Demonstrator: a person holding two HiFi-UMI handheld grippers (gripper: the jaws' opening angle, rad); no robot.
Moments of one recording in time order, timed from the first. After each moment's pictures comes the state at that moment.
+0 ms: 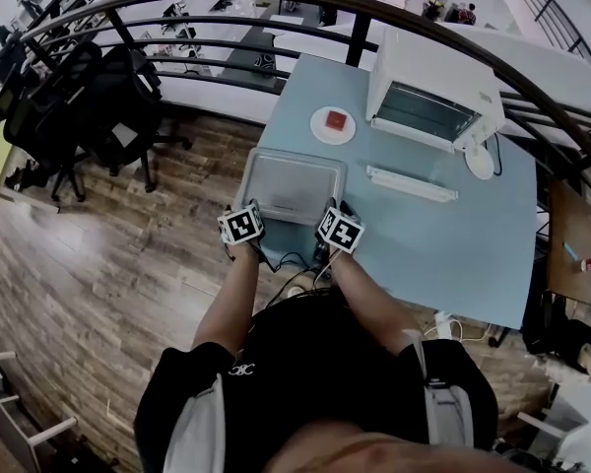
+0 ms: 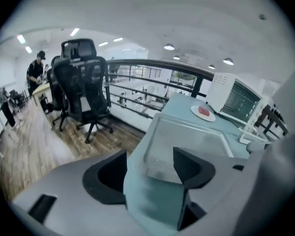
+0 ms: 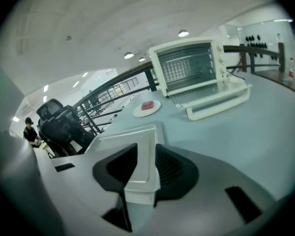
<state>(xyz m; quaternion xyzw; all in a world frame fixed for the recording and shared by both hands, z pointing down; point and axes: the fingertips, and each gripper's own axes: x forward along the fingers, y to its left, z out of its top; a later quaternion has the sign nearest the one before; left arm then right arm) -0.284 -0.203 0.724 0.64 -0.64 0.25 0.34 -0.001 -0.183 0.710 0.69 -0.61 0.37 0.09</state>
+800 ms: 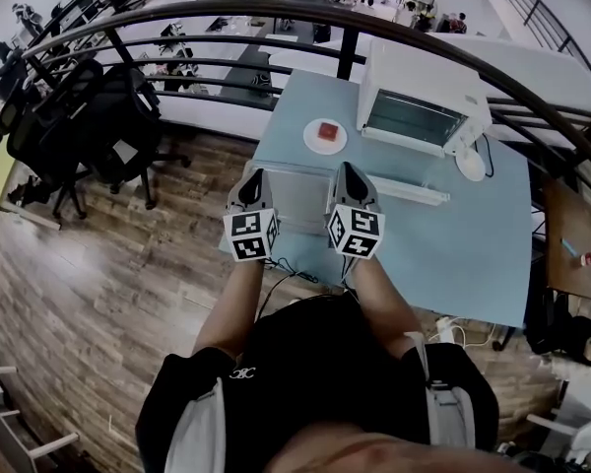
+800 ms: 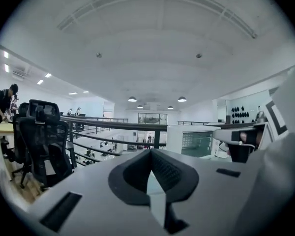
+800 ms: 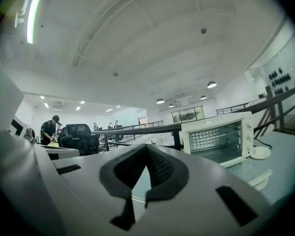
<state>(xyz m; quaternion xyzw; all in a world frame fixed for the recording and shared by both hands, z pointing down) -0.180 -0.218 0.503 0.82 -0.56 0.07 0.08 0.007 -0.204 0.490 0.67 -0.74 0.08 -0.02</state>
